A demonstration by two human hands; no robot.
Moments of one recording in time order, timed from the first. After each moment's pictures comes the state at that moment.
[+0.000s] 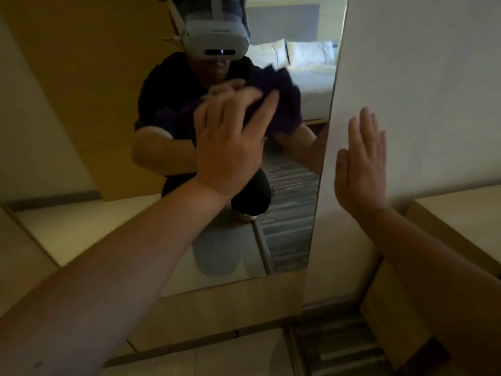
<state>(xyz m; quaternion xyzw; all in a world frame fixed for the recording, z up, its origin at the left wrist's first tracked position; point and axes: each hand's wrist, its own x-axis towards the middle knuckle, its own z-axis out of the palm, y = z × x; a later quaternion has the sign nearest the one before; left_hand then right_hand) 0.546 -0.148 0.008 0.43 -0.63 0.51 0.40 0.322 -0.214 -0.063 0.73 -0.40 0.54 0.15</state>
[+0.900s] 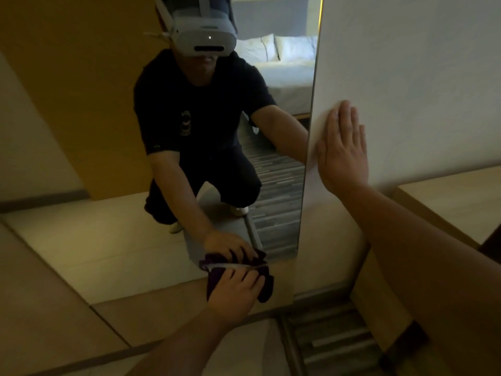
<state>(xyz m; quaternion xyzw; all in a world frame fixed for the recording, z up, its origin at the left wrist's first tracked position) 0.549 -0.084 -0.285 0.49 -0.85 0.20 -0.03 0.308 -0.241 -0.071 0.75 -0.53 0.37 0.13</state>
